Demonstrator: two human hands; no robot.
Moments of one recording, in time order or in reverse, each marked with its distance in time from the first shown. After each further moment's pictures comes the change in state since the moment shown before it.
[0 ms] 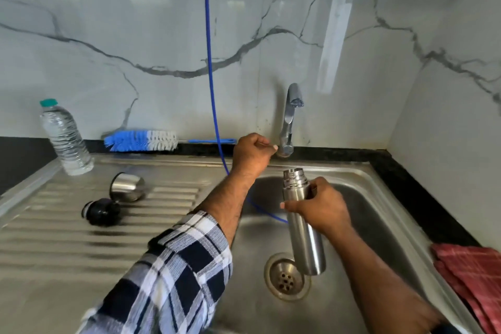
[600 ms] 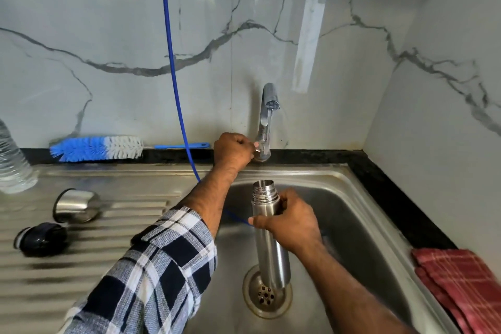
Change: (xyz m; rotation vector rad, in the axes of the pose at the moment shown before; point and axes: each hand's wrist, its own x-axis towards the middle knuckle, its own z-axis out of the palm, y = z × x) left_hand 0.042 -0.005 0.029 0.041 -0.034 0.005; right_hand 0.009 0.014 0.030 0.044 -0.009 0.011
